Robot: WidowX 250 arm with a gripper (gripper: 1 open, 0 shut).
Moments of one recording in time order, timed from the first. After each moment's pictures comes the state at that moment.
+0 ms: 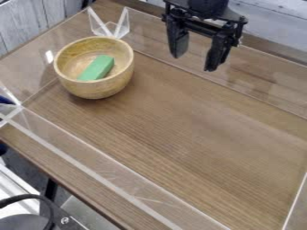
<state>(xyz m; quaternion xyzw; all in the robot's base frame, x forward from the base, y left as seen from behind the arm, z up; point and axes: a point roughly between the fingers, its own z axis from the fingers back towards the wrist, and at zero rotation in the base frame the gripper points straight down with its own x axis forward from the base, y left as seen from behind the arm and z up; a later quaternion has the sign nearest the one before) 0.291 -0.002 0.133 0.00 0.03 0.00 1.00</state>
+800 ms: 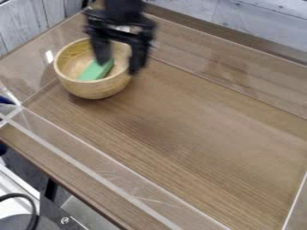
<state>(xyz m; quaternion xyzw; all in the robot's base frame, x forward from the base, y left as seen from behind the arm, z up) 0.234 0.104 0.119 -0.02 0.07 0.09 0.99</state>
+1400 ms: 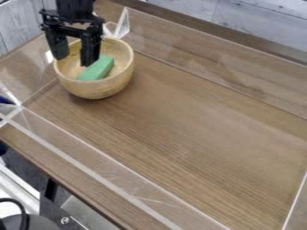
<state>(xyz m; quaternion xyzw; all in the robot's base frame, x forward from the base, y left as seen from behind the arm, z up) 0.243 0.167 0.091 -0.02 0.11 0.11 0.99</state>
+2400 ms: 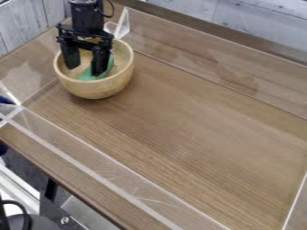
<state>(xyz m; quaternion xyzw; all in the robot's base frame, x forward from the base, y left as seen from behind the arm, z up) 0.276 0.171 0.050 -0.01 0.12 0.08 0.99</state>
